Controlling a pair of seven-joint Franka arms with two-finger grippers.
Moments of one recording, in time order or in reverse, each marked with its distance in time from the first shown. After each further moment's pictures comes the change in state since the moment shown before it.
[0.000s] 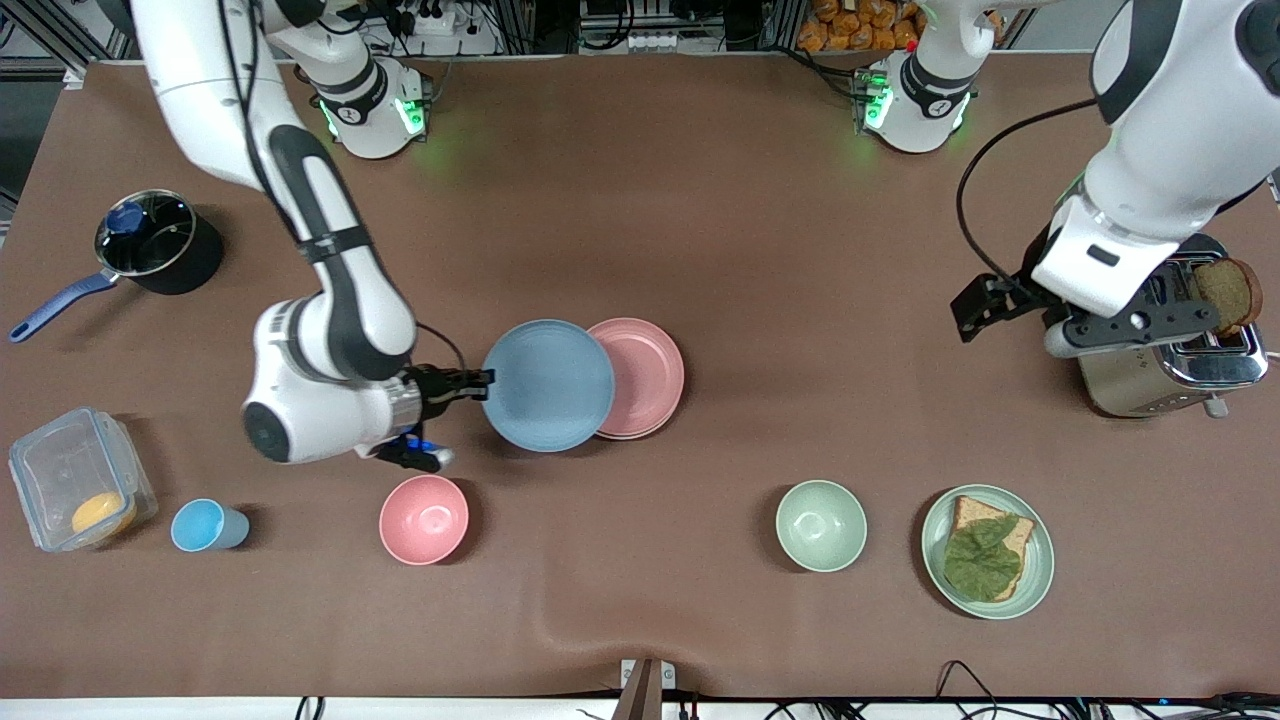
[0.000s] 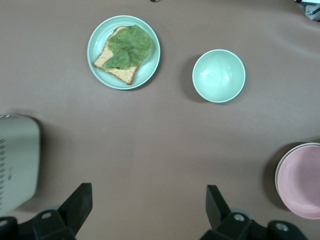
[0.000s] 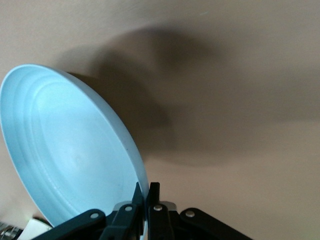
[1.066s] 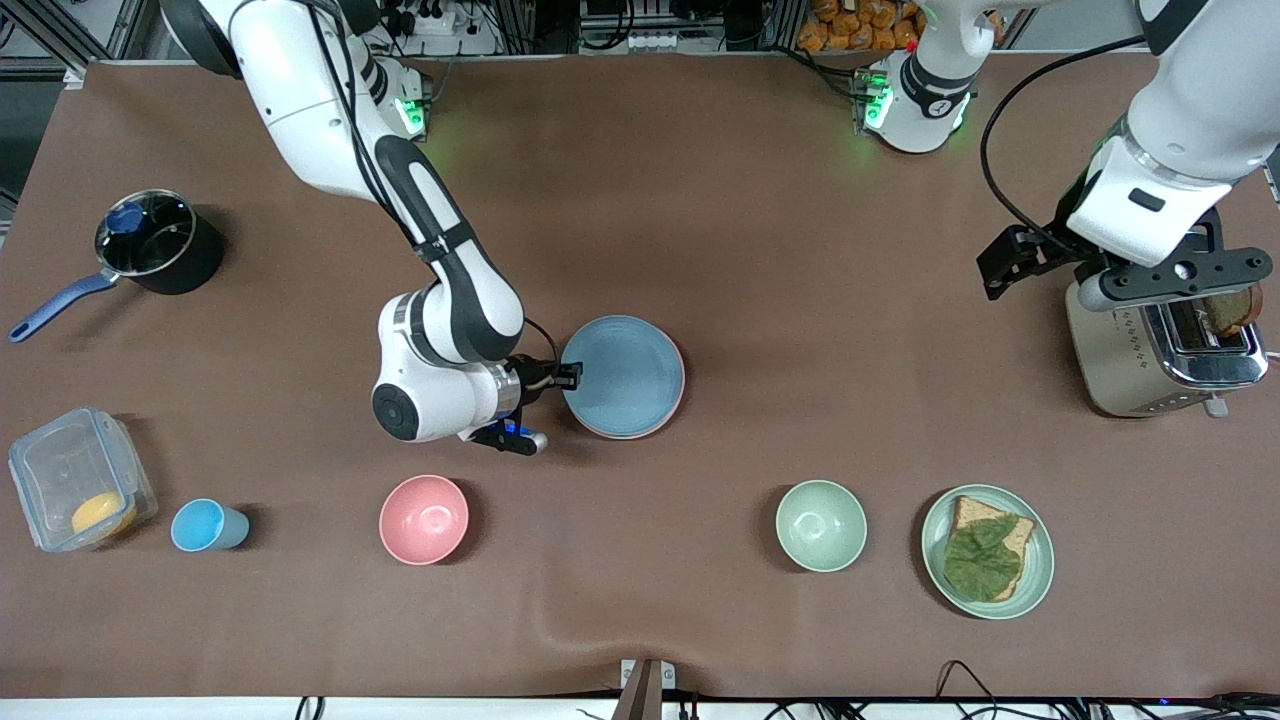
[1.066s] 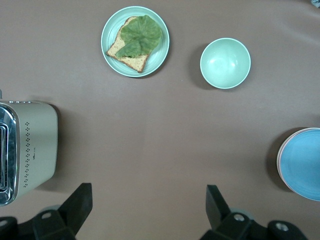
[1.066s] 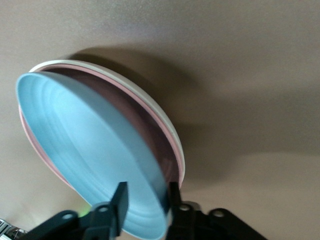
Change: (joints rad) left arm 0.002 -0.020 0.000 0.070 0.000 -0.122 0.011; right arm 0.120 0.083 0.004 0.008 0.130 0.117 0.024
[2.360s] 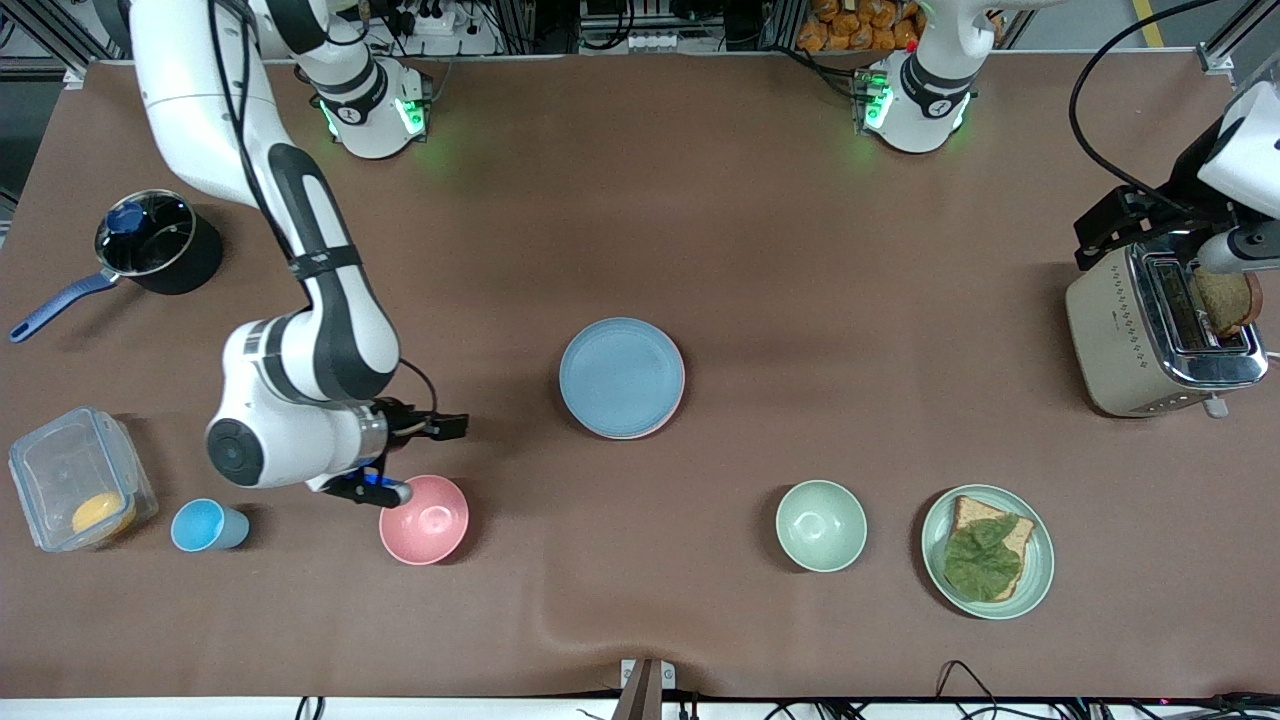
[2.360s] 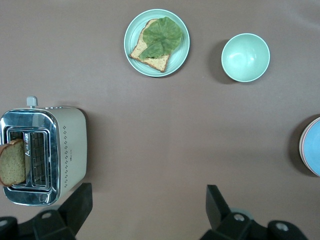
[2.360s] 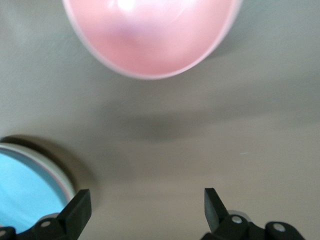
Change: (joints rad) left arm -0.055 -0.056 0.193 0.008 -0.026 -0.064 0.209; right arm -0.219 -0.054 -0.049 0.142 -0.377 -0.163 -0.036
